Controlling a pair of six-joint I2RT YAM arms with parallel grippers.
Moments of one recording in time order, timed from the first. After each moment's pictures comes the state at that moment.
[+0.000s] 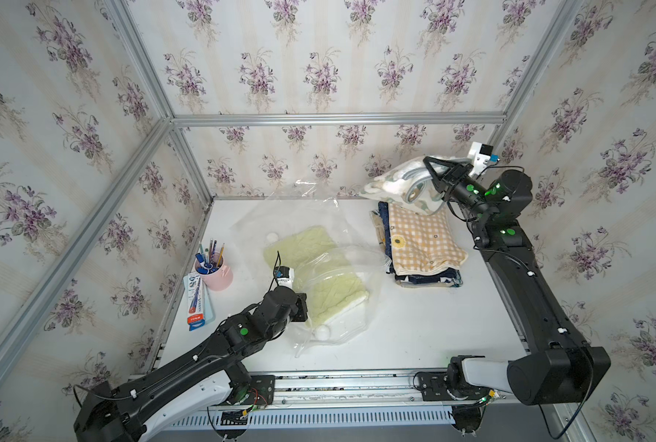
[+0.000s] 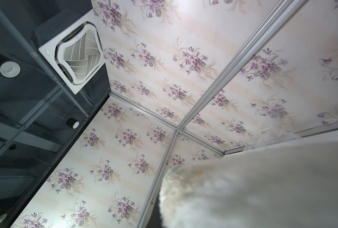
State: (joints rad) left arm -0.80 0.81 0.51 -0.36 -0.26 -0.74; right arm 0.03 1.29 1.31 0.19 -0.68 1.26
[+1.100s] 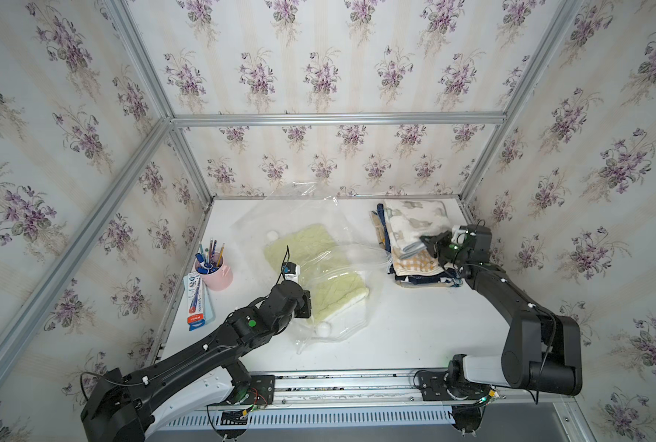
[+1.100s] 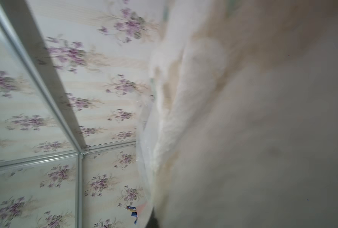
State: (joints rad) left arm -0.79 0.91 0.55 -0.34 -0.25 -0.67; right arm -0.10 1.35 0.69 0.05 -0.58 1.12
